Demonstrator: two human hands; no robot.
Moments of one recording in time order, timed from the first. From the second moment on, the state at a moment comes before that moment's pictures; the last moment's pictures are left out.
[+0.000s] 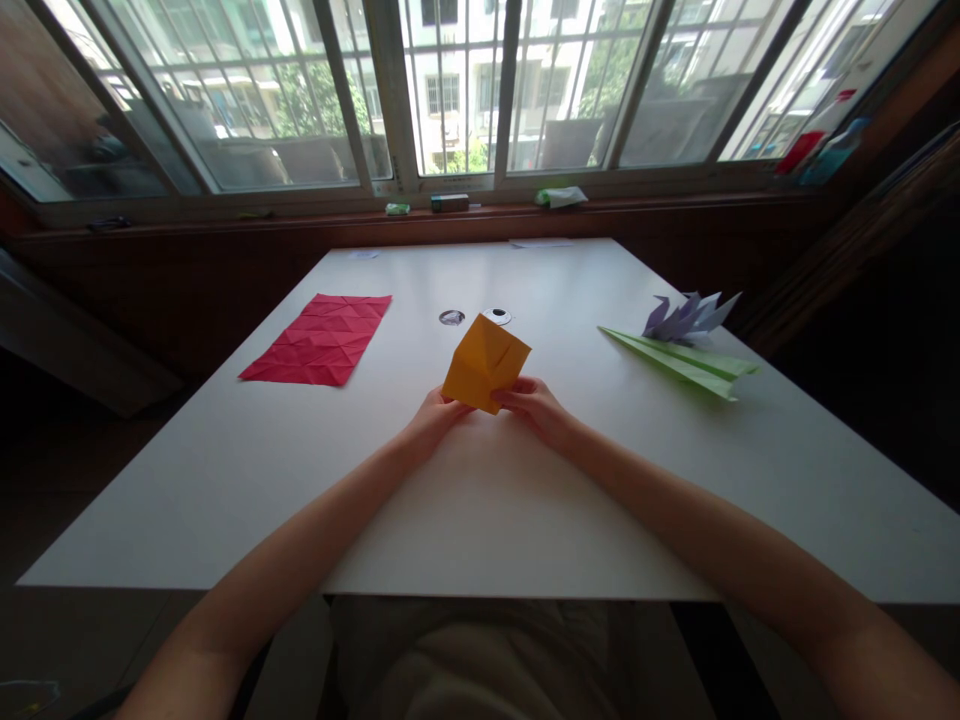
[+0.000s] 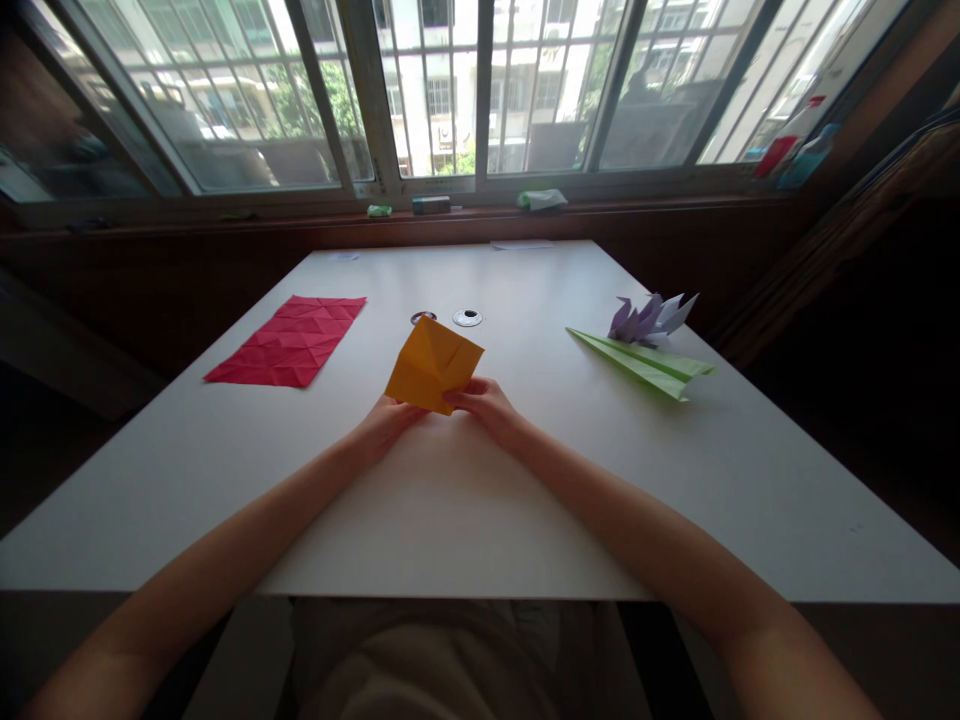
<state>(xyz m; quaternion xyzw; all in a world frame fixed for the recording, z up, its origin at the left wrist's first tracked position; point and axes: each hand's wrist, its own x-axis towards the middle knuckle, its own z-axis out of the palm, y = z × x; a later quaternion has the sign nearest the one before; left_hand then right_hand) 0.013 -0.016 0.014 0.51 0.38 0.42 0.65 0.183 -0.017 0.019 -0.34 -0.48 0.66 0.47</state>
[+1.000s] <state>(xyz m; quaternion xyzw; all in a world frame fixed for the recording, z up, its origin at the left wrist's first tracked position) 0.013 -0.010 0.010 0.49 0.37 0.47 0.63 0.190 -0.005 0.014 -0.24 -0.43 0.73 0.48</state>
